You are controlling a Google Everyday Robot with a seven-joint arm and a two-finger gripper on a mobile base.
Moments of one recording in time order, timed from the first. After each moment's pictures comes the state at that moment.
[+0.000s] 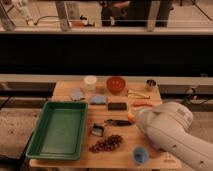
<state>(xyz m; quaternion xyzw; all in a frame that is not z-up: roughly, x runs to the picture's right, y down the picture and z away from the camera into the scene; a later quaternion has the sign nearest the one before) 0.155 0.123 0.631 -0.04 -0.07 -0.07 0.99</state>
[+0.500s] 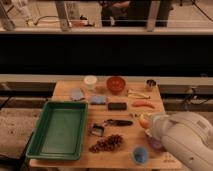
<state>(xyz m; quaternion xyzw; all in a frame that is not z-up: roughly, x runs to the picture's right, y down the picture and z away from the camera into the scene) 0.205 0.145 0.620 -0.03 -0.04 -0.03 1.00</state>
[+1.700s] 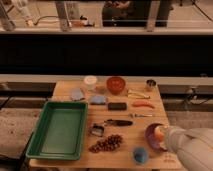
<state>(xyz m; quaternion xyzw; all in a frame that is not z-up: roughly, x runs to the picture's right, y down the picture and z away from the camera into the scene) 0.267 0.200 0.626 -0.07 0.01 0.04 1.00</state>
